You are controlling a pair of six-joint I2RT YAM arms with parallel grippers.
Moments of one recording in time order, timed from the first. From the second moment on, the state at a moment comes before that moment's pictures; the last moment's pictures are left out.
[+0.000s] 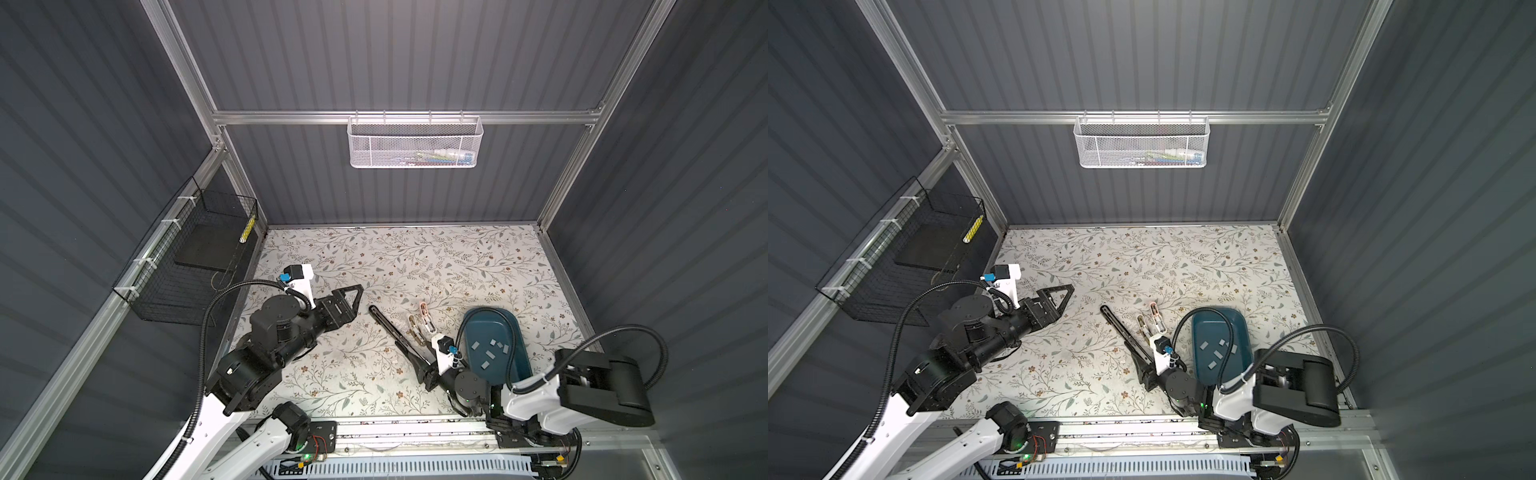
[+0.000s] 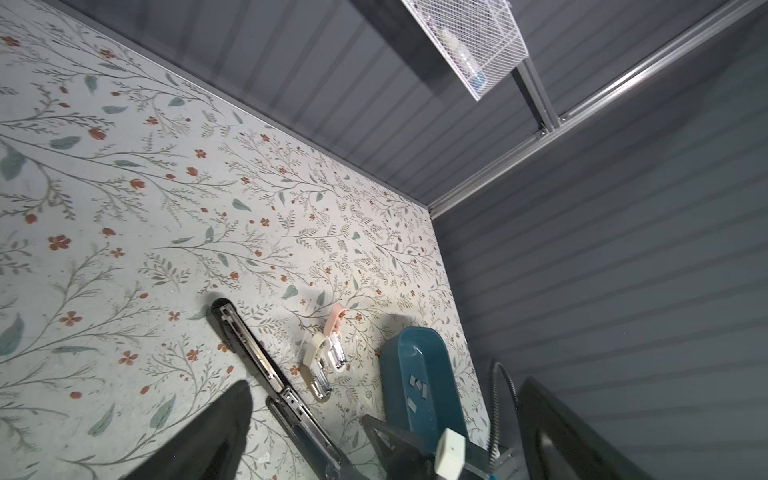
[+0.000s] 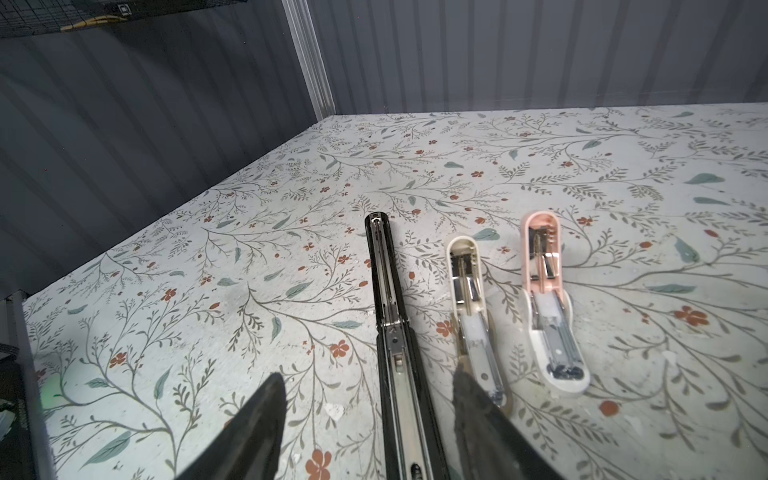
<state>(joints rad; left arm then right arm) -0.66 0.68 0.96 -0.60 -0.07 -0.82 1.34 1.39 0.21 0.98 0.64 0.35</state>
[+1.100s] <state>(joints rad) -0.66 0.91 0.52 -0.37 -0.71 -0.47 0.64 0.78 0.63 -0.94 0.22 0.90</state>
